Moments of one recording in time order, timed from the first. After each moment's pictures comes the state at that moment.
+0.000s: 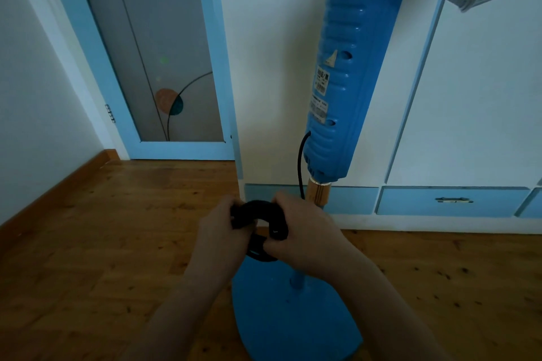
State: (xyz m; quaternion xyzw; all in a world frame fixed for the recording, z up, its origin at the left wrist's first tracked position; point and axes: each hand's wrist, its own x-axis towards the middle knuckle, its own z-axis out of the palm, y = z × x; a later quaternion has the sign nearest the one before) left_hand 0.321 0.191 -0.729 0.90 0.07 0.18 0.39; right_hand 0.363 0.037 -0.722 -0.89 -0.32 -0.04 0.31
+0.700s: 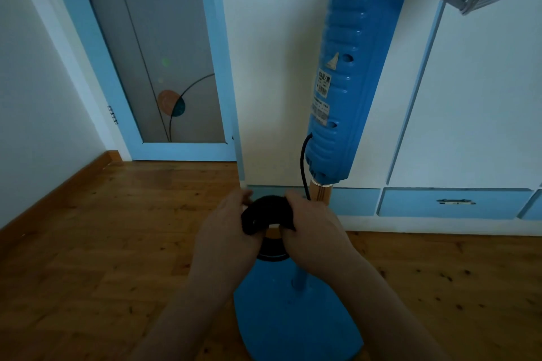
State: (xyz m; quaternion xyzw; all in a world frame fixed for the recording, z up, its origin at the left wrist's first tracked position) left_hand 0.316 0.187 -0.724 0.91 0.04 0.22 0.35; right_hand 0.363 0.034 -0.724 -0.91 -0.26 -0.07 0.31
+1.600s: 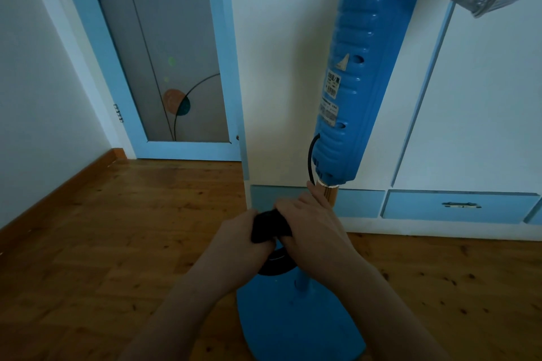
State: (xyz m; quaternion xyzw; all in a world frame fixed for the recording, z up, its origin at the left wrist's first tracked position) left_hand 0.311 0.195 -0.723 0.91 0.02 0.06 0.41; right_hand 0.363 0.042 -0.723 -0.91 -0.35 -0.14 0.16
